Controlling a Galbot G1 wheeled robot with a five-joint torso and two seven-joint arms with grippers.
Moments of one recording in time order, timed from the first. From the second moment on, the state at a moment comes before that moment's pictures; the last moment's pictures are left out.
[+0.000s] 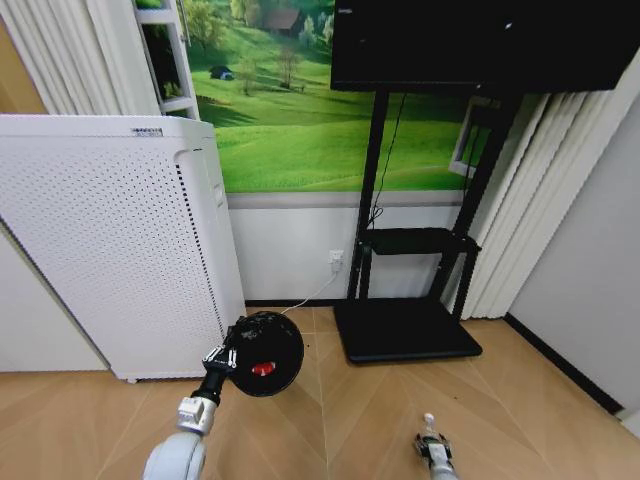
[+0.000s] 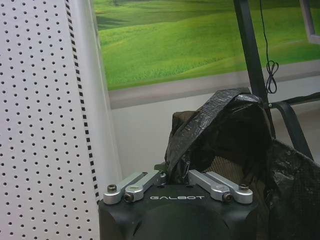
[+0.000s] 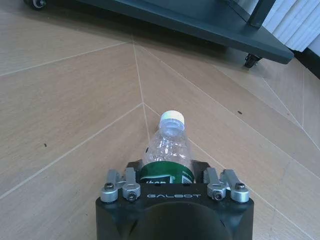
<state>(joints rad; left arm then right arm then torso) 1.44 -1.41 -0.60 -1.96 -0.02 -0.14 0.15 -1.15 1.20 0.31 0.87 0.25 0.02 0.29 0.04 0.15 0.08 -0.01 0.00</state>
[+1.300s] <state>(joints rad) 1.38 -1.43 -0.51 -1.95 0.00 -0.13 0.11 -1.57 1.00 0.50 1.80 0.15 0.48 -0.13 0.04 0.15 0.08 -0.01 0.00</state>
